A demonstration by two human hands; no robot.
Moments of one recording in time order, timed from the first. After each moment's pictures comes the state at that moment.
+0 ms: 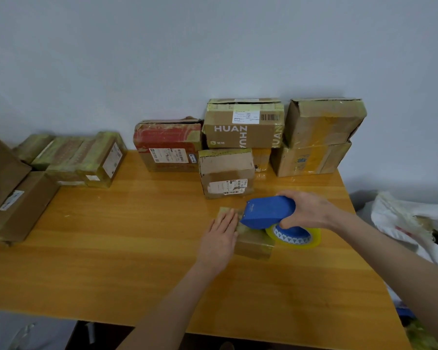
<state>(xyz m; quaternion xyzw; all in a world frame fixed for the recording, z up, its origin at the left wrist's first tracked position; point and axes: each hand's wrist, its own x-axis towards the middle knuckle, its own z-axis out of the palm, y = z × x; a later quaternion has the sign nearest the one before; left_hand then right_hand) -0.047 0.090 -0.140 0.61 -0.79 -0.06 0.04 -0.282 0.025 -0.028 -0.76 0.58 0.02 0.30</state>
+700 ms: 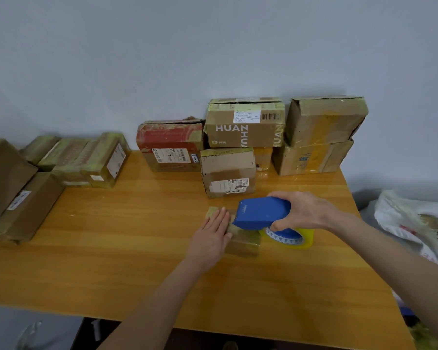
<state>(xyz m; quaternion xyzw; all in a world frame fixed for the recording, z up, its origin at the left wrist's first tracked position) -0.020 0.087 -0.142 0.59 -0.80 -0.07 -0.03 -0.270 0.033 -0.024 -0.78 0.54 0.01 0.31</state>
